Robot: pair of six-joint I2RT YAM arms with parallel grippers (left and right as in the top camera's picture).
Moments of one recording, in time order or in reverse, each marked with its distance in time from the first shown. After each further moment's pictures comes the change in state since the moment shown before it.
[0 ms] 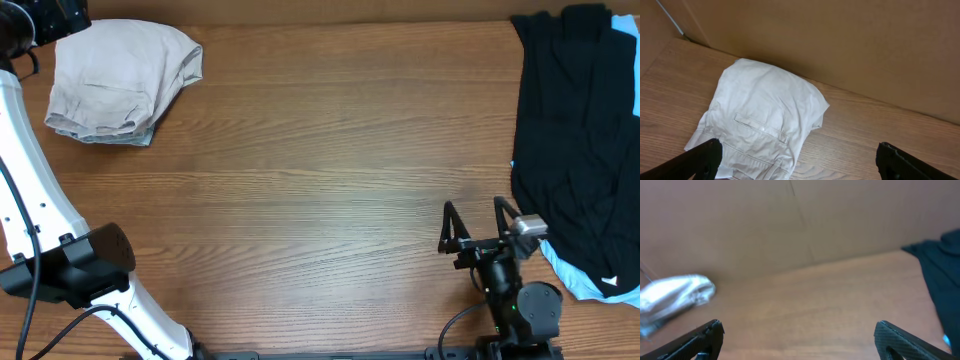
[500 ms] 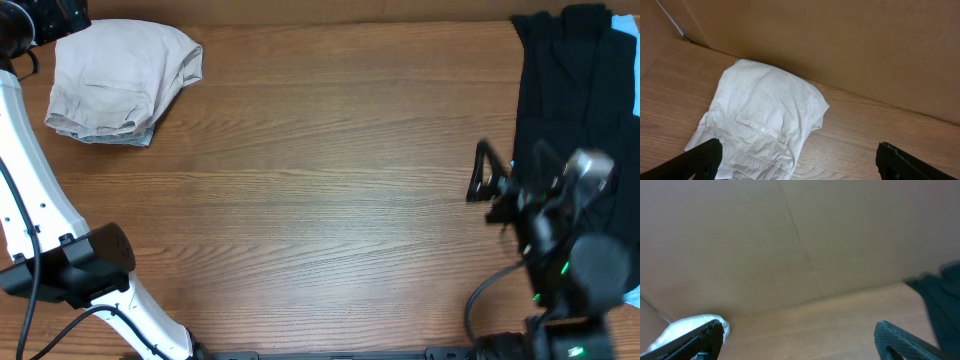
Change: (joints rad) left arm 0.000 0.000 0.000 0.003 0.000 0.000; right arm 0.000 0.407 0.502 -0.021 0.029 0.096
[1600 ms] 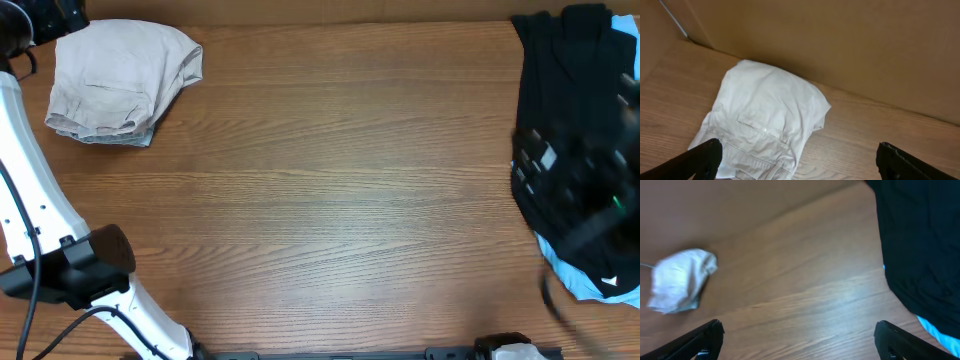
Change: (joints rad) left arm 0.000 -0.005 0.000 -0.001 -0.012 0.000; right arm 0.046 0.756 1.634 -1.582 0.060 0.108
